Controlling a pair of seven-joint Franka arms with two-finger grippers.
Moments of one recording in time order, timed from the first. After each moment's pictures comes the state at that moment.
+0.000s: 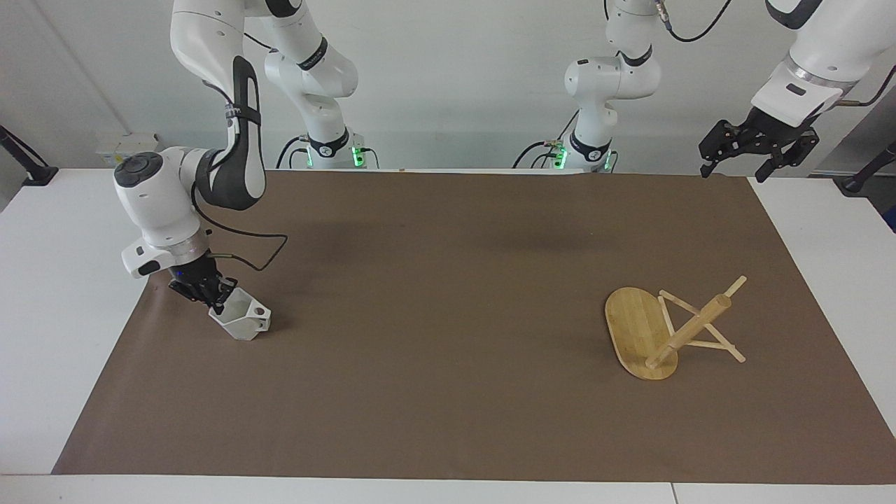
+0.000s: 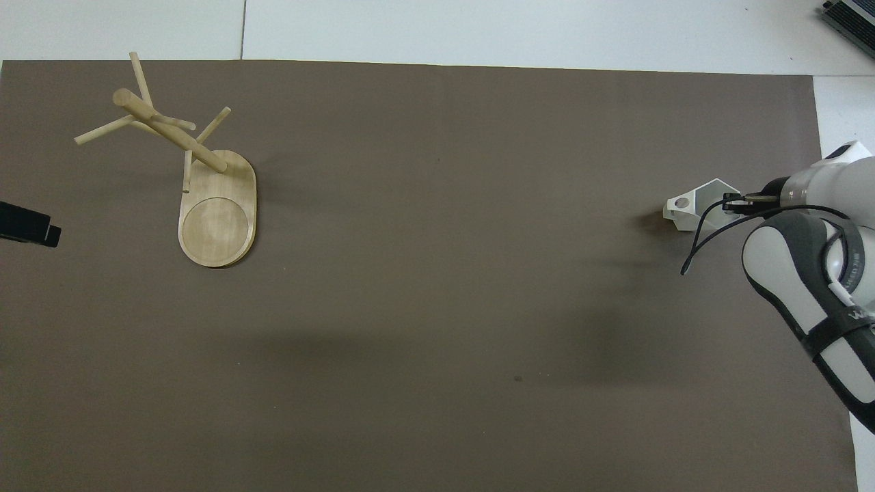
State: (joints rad) left arm -0.04 -0.02 0.02 -1.49 -0.01 1.44 0.16; right arm -0.25 0.24 0.07 -1.98 -0.01 2.39 -0.09
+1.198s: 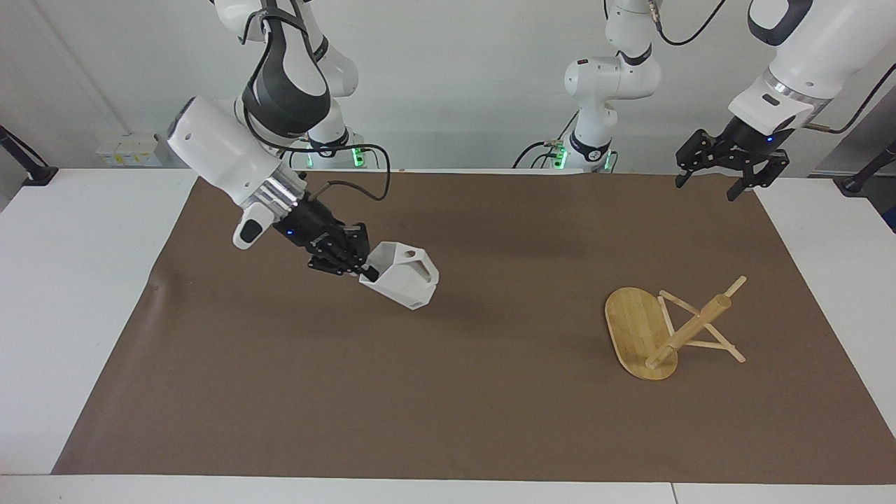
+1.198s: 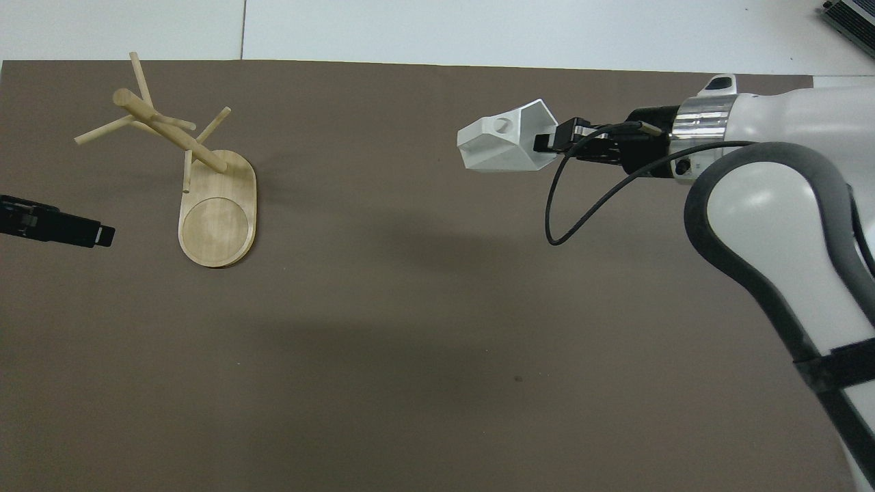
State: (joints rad) left arm -0.05 -0.06 0.02 -1.64 -0.16 1.59 0.29; right arm -0.17 0.19 0.42 -1.73 0.81 2.23 -0.10
